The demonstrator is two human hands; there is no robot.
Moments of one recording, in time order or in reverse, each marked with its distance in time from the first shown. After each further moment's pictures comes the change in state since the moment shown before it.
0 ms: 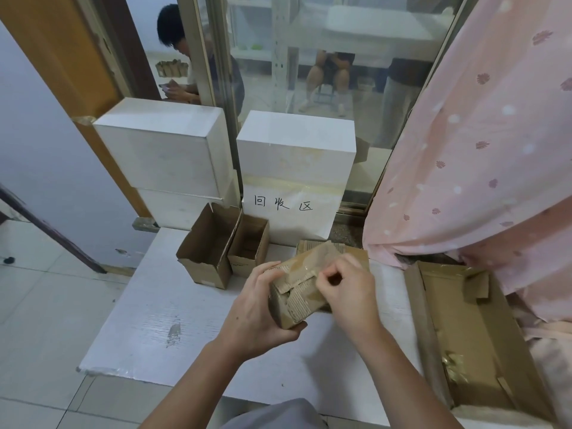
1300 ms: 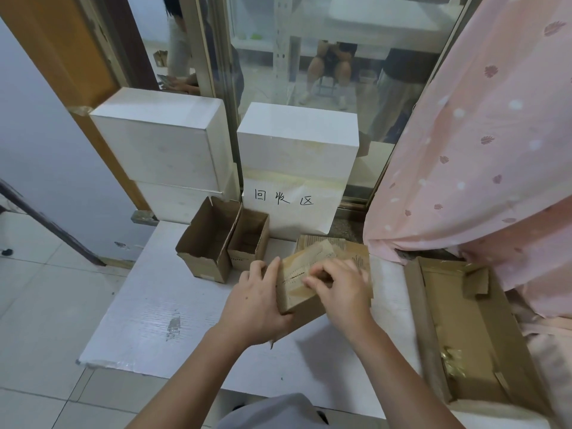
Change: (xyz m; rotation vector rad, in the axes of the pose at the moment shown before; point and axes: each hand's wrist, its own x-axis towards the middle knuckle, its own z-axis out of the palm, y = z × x) left_hand 0.015 0.009 -0.007 0.401 -0.357 -0.363; right_hand -0.005 0.014 0.017 -0.157 -0.164 0.048
